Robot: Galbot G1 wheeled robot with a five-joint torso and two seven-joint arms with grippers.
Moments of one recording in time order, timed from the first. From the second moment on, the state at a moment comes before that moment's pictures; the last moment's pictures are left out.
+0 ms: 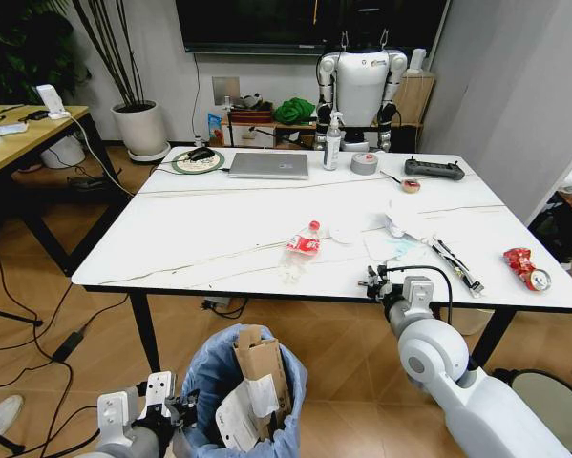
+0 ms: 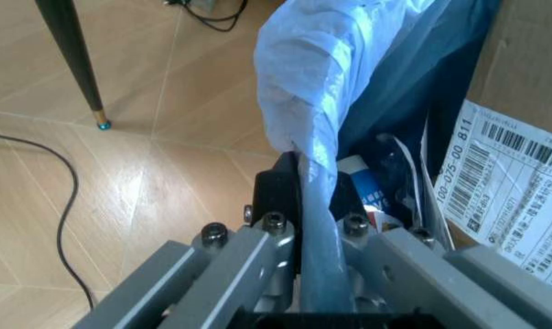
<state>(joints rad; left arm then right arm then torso) 1.84 -1.06 -0.52 -2.50 -1.03 0.74 -0.66 -1.07 1.02 0.15 2.06 0.80 -0.57 0.66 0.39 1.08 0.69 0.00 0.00</state>
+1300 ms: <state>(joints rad) 1.84 -1.06 -0.52 -2.50 -1.03 0.74 -0.66 -1.07 1.00 0.13 2.07 0.85 -0.58 0.70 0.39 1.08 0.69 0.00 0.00</state>
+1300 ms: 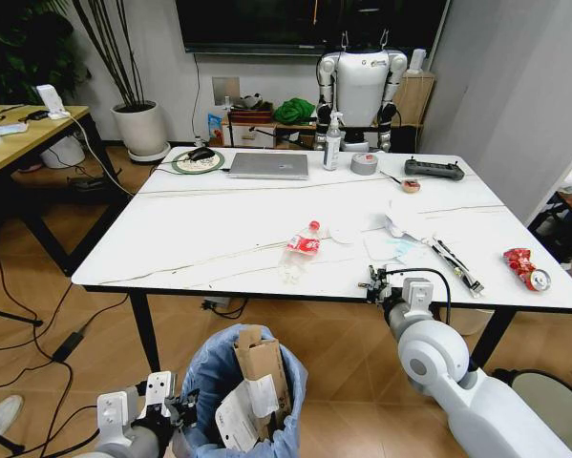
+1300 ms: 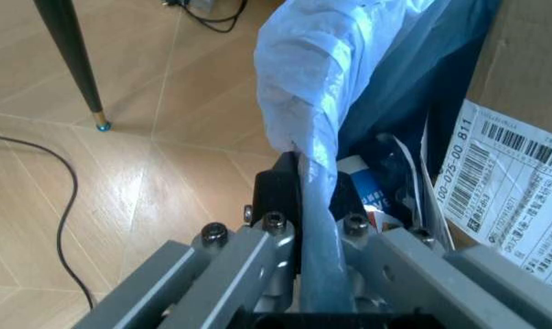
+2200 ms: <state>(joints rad) 1.82 -1.04 -0.53 -2.50 -1.05 0.74 -0.66 -1.21 0.85 0.11 2.39 0.69 -0.33 -0.17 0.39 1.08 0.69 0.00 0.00</state>
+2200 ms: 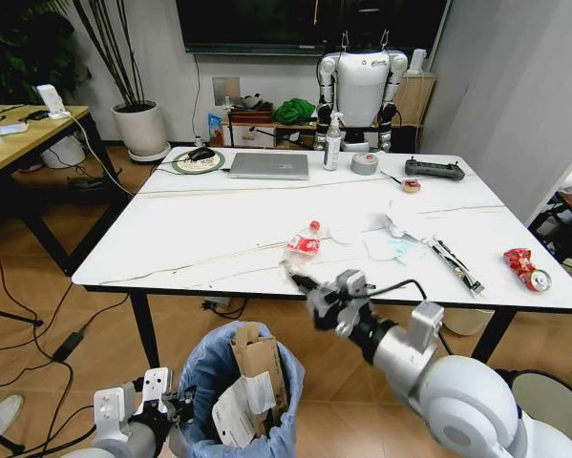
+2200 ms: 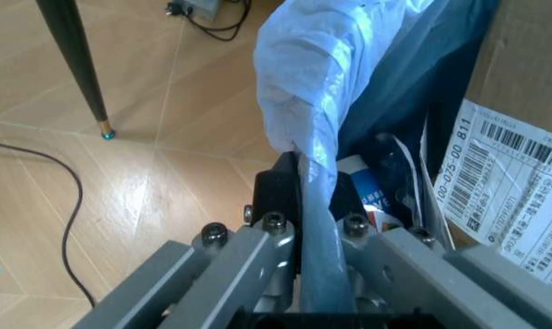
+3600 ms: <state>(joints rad) 1.80 -1.02 -0.53 -2.50 -1.09 0.74 -0.68 -1.11 0.84 0.20 2.19 0.75 -0.47 0.11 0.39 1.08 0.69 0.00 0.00</state>
